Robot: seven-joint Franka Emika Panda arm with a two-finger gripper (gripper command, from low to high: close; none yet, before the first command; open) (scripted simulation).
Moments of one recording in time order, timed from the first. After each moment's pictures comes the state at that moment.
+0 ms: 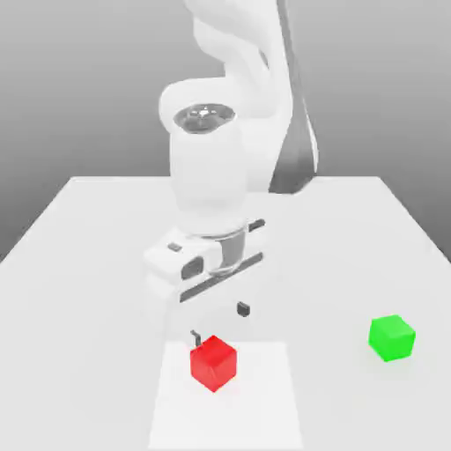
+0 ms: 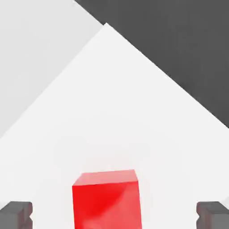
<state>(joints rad) 0.30 -0.02 -0.35 -2.79 0.01 2.79 -0.07</state>
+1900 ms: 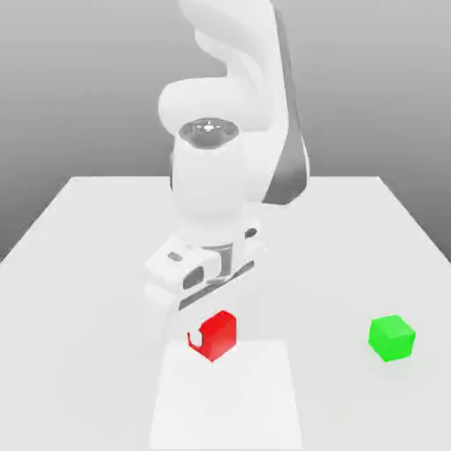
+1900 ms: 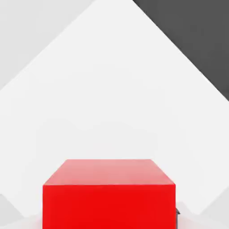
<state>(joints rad) 0.23 -0.01 -0.28 -2.80 -0.01 2.79 -0.06</state>
